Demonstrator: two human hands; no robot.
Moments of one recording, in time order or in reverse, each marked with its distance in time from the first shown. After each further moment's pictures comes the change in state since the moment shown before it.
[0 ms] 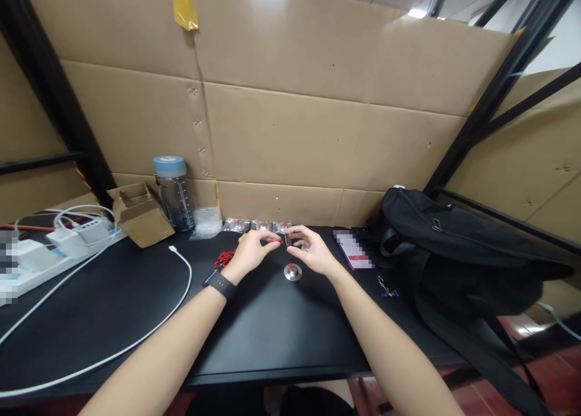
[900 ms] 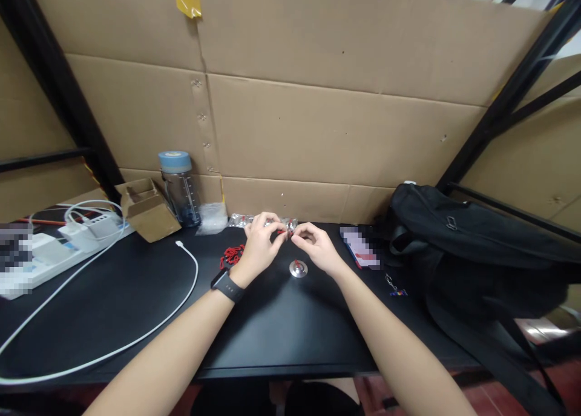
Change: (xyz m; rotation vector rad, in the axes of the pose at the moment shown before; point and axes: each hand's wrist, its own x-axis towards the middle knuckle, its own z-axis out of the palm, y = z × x) left_hand -0.014 0.039 0.000 0.321 0.307 0.265; right_hand 0.002 -0.007 0.011 0.171 0.097 0.095
